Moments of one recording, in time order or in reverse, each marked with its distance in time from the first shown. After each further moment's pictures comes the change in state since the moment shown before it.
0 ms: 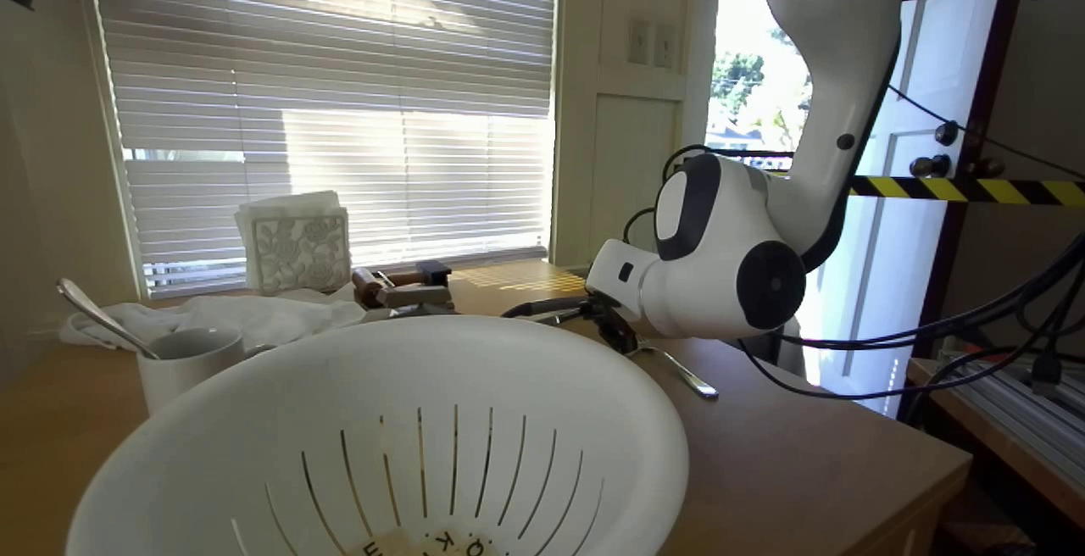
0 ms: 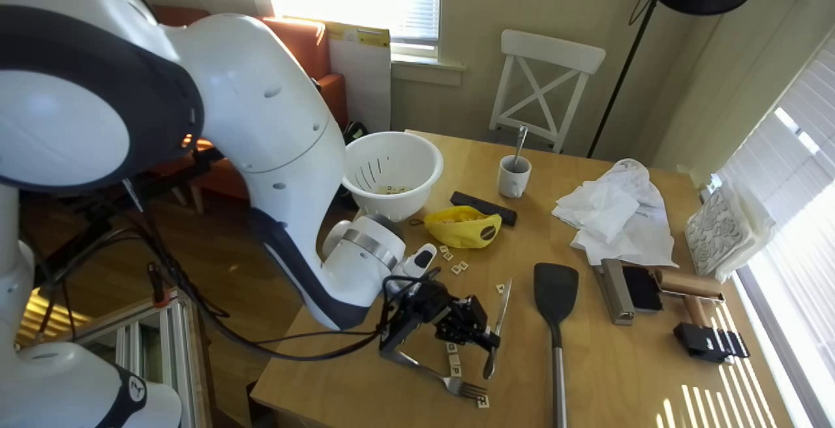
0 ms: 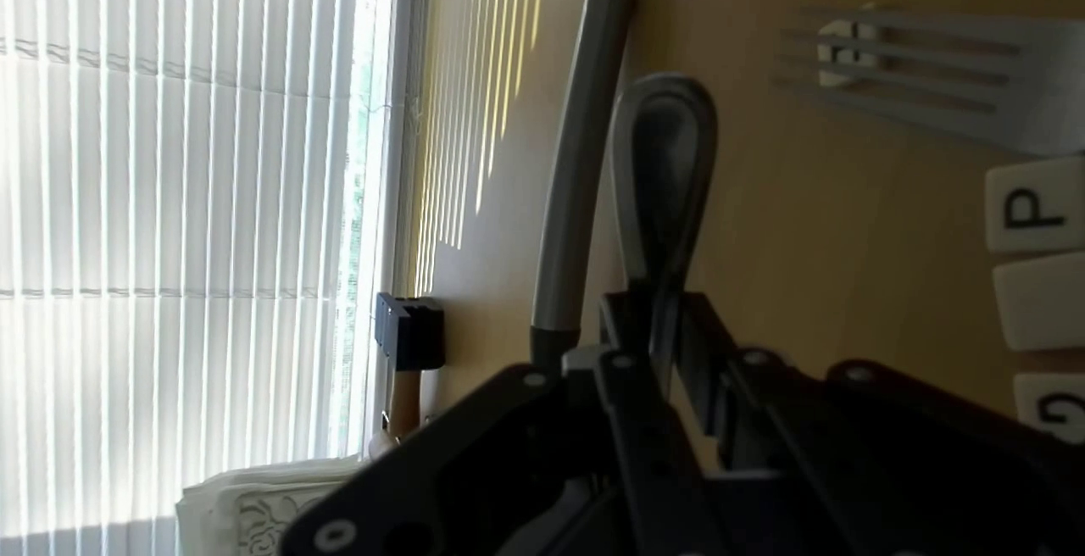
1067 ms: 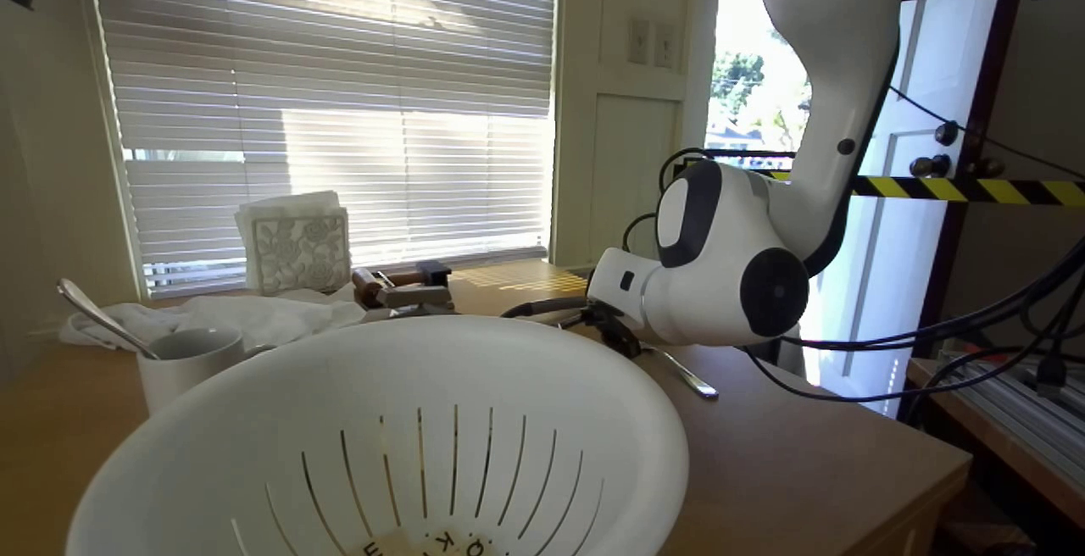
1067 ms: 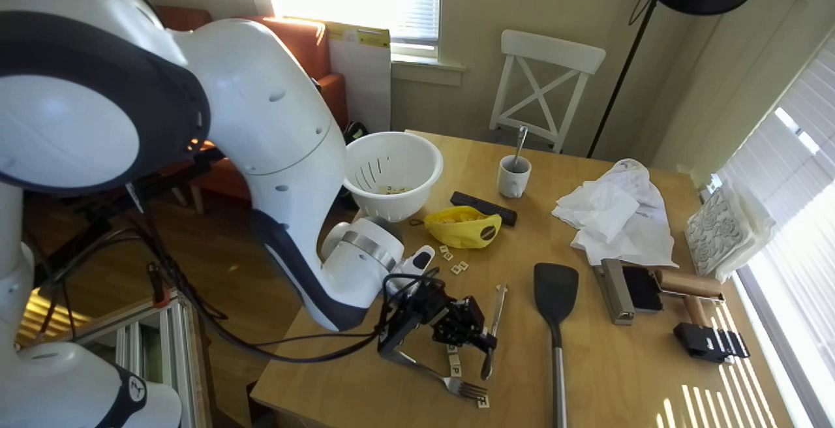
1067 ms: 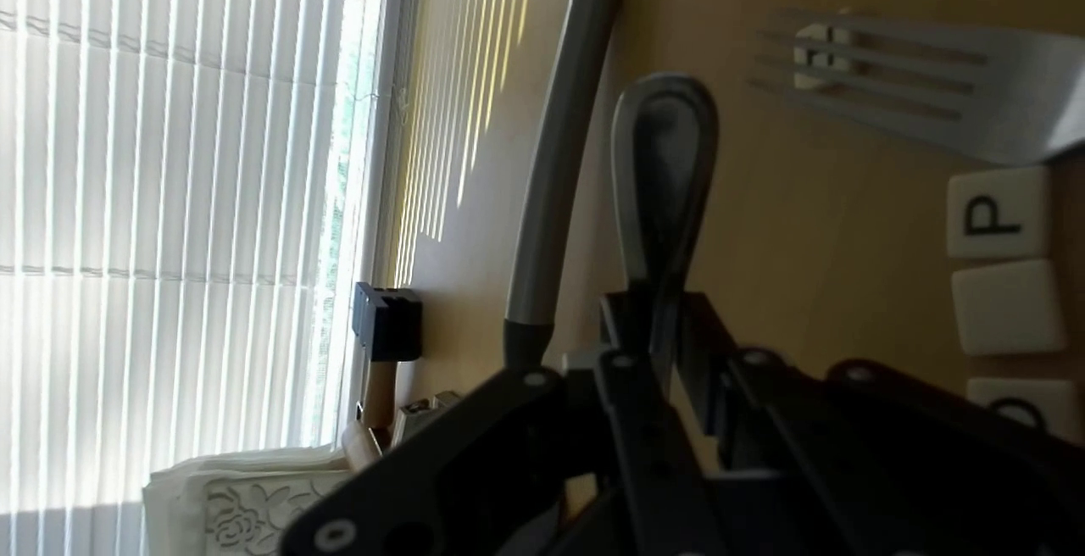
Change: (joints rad) arm 0.004 0.013 0.001 0.000 0.000 0.000 -0.033
